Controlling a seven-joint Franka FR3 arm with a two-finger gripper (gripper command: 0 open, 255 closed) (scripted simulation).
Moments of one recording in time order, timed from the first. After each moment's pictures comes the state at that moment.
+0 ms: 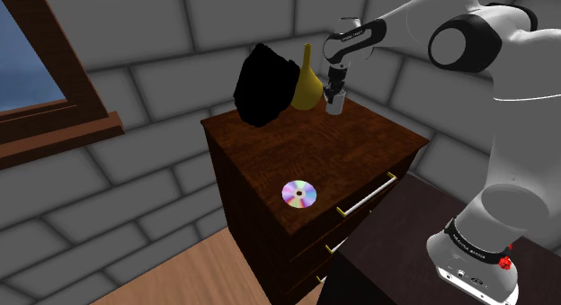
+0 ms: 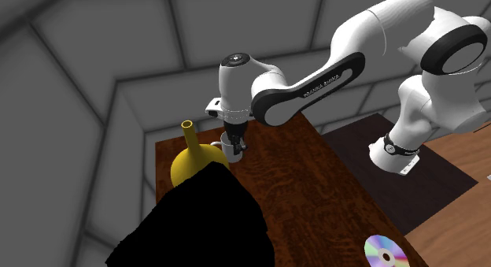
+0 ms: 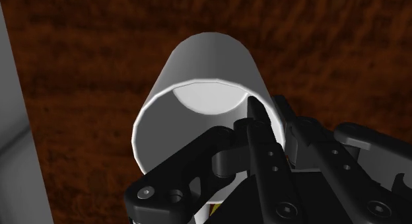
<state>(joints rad) -0.16 0.52 -0.18 -1.57 0.12 2.11 -0.41</state>
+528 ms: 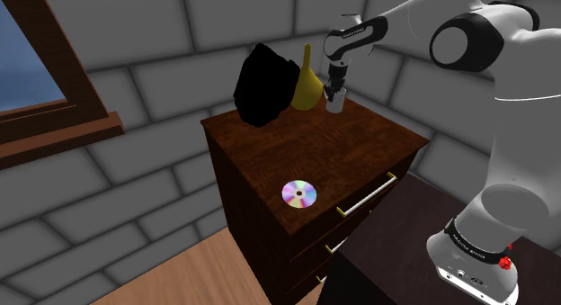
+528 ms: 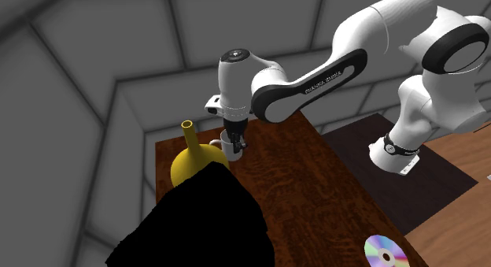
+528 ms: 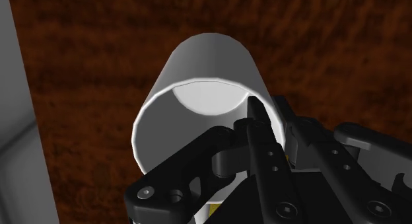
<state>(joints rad) -0.16 0.51 -0.18 -1.55 0.11 2.09 -0.41</state>
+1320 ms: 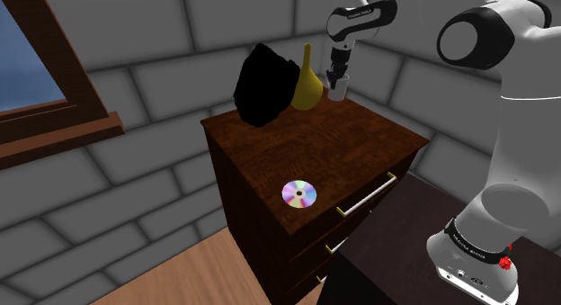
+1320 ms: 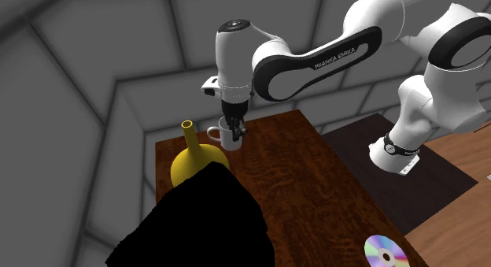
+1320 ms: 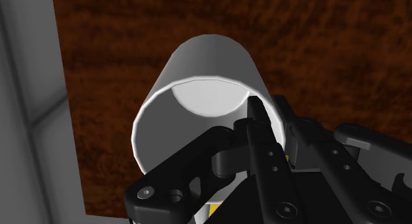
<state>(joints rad) -0.16 0.46 -0.18 -1.46 0.10 1.95 -0.40</state>
